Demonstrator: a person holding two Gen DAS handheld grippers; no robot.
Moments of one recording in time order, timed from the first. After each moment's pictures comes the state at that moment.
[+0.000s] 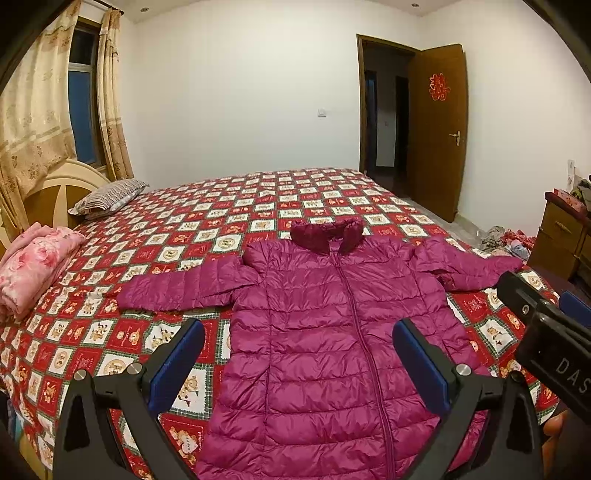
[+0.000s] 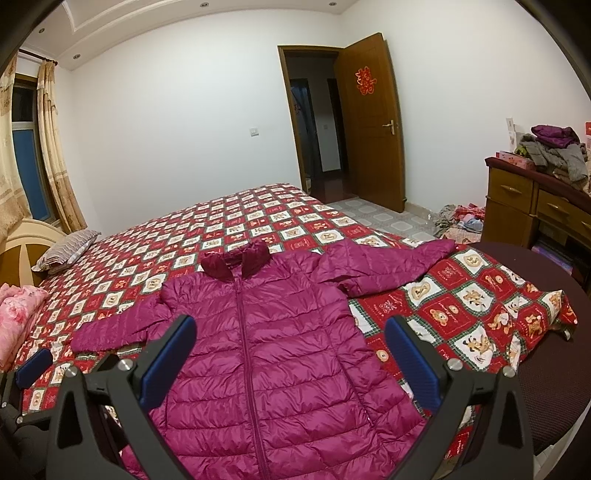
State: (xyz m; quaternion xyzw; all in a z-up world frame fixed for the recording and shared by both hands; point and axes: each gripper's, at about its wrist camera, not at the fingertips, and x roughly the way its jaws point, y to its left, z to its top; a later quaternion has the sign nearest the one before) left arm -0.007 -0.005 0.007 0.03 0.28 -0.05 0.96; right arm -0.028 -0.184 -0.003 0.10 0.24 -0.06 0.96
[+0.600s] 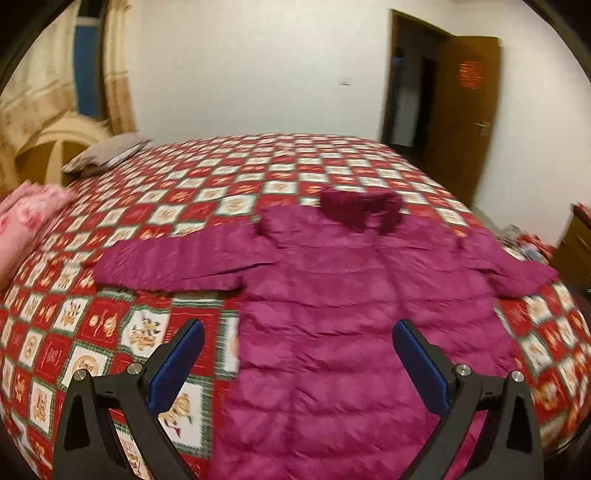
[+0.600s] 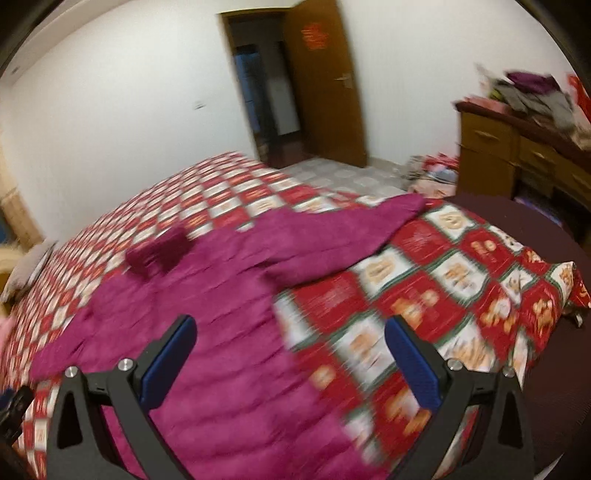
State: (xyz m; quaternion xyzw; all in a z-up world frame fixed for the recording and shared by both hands) left arm 0.108 0.048 -0.056 -0.02 0.34 -0.02 0.94; right arm 0.072 -0.336 -0.066 0.18 0.31 -0.15 0.92
